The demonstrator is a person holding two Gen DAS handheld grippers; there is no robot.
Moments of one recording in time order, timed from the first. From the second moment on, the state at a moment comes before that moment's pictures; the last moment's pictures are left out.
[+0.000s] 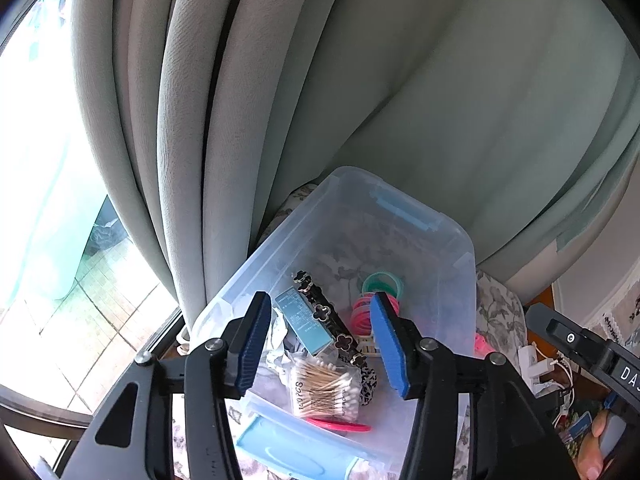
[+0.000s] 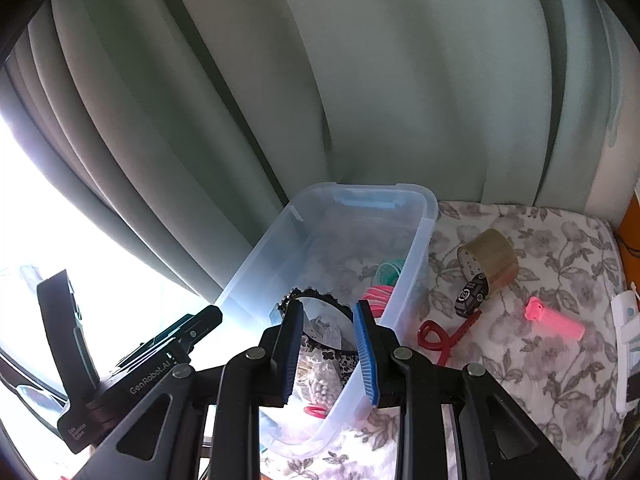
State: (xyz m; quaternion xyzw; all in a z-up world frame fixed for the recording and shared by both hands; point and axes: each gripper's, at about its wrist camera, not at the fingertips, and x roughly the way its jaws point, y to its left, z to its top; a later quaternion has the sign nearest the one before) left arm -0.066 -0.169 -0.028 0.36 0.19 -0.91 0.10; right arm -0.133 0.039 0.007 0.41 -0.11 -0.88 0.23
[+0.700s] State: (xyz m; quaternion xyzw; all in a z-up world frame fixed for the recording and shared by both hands) left arm -0.053 -0.100 0.003 0.36 0.12 -0.92 0.06; right arm -0.109 0.139 0.008 0.38 -0.19 -0.89 0.17
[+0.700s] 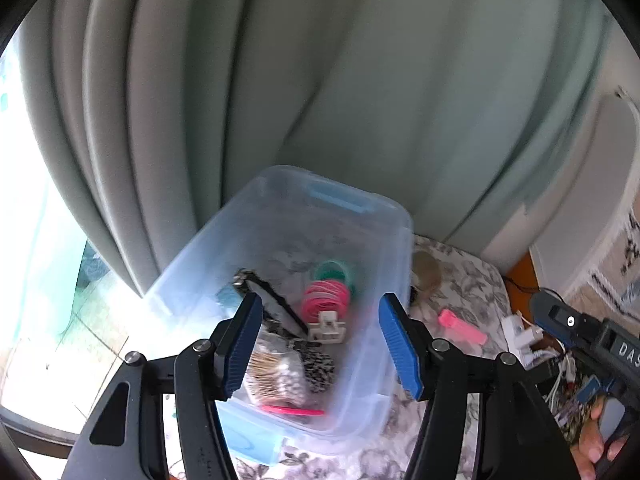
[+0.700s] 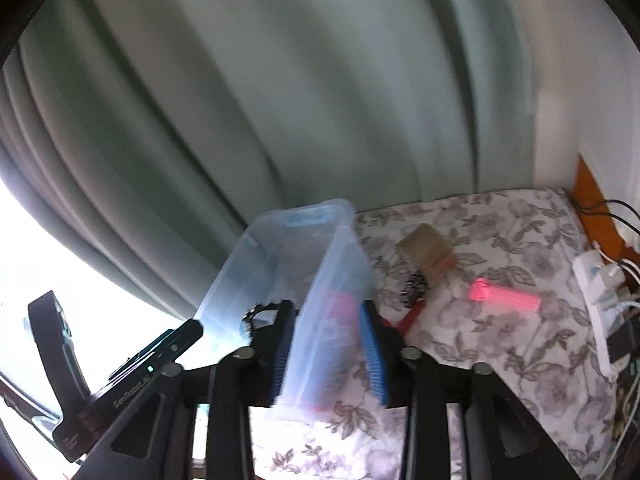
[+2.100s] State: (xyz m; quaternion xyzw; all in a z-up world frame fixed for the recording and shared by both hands) left arm -0.126 0.053 -0.139 0.53 -0.01 -0.85 0.02; right arm -0.147 0.273 -0.135 0.49 -0.27 -0.82 0.07
